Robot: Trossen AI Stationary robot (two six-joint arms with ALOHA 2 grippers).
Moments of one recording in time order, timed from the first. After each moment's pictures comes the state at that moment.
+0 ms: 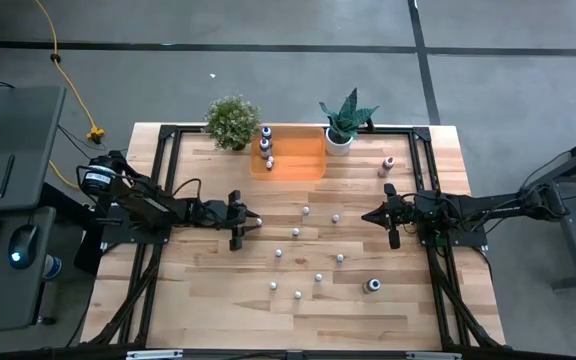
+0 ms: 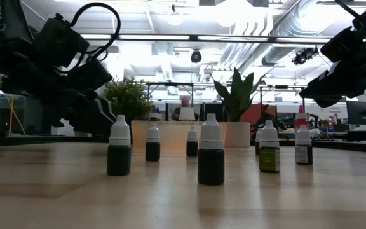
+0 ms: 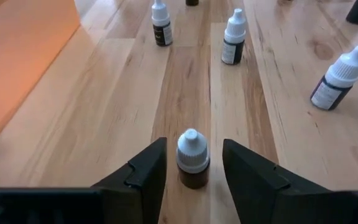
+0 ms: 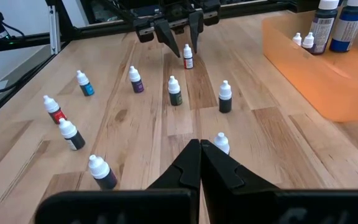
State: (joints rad) left arm -0.07 1.57 0.24 0.85 -0.18 -0.01; right arm 0.02 0.35 0.01 0.04 0.02 0.16
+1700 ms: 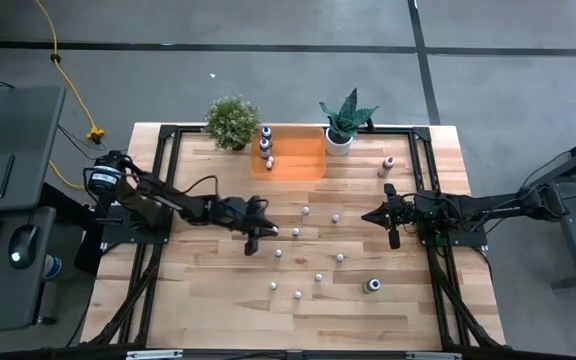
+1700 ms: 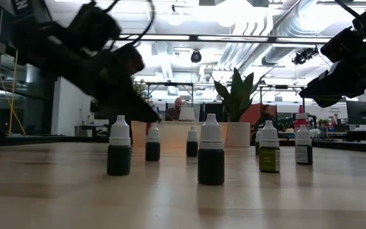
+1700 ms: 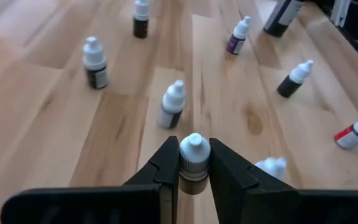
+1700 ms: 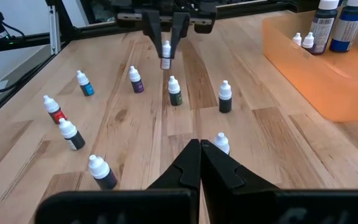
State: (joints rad) left arm -0.06 1.61 0.52 0.62 0.05 -0.22; right arm 0.02 0.35 0.01 0.04 0.02 0.16
